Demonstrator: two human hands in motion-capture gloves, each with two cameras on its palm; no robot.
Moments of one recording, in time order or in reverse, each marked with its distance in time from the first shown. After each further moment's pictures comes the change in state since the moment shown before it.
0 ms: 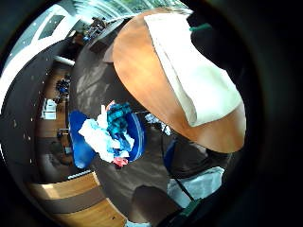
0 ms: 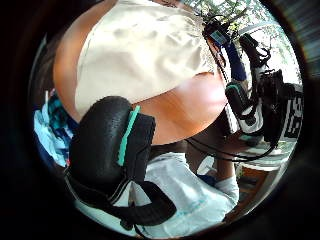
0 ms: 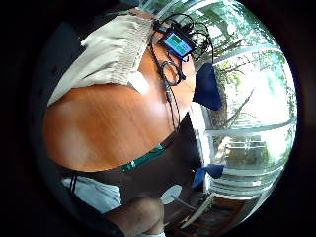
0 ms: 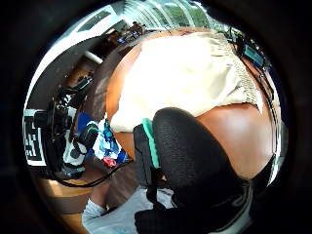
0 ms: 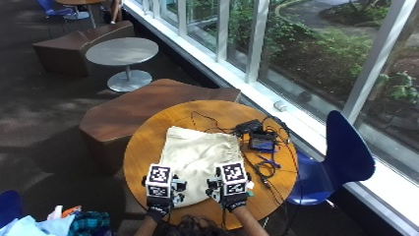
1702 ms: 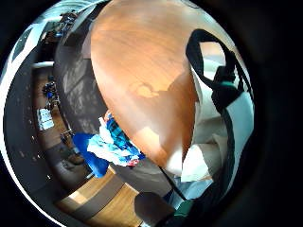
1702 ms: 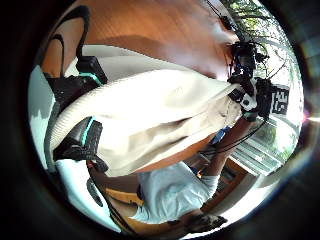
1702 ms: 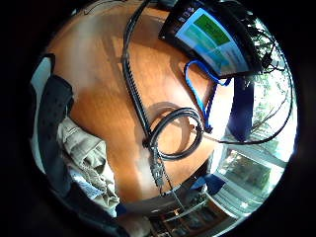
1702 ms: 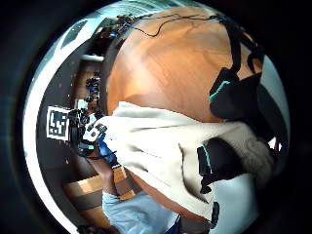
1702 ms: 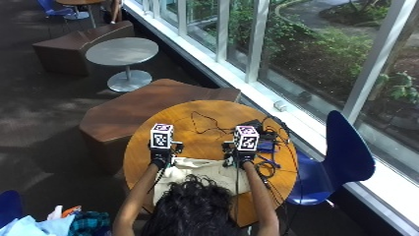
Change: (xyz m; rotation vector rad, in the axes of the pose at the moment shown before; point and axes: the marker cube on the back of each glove) left arm -0.039 -0.225 0.044 -0.429 0.071 0.032; right arm 0.093 -0.207 0.070 -0.293 -0.245 -0.025
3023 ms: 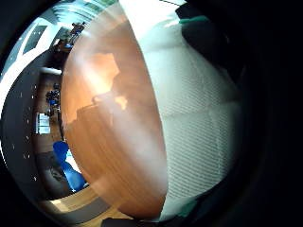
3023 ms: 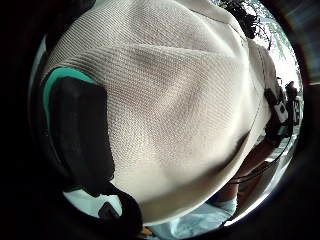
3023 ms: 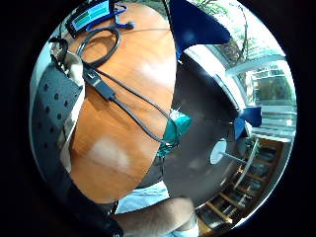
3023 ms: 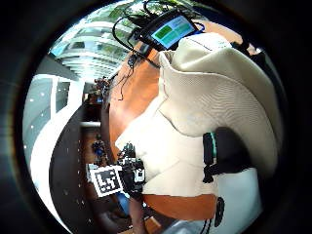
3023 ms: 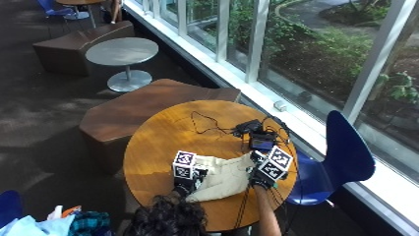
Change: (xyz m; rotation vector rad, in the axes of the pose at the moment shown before) left arm 0.114 0.020 0.103 0.356 0.005 0.130; right arm 0.049 0.147 -0.002 0.350 -0.185 0.655
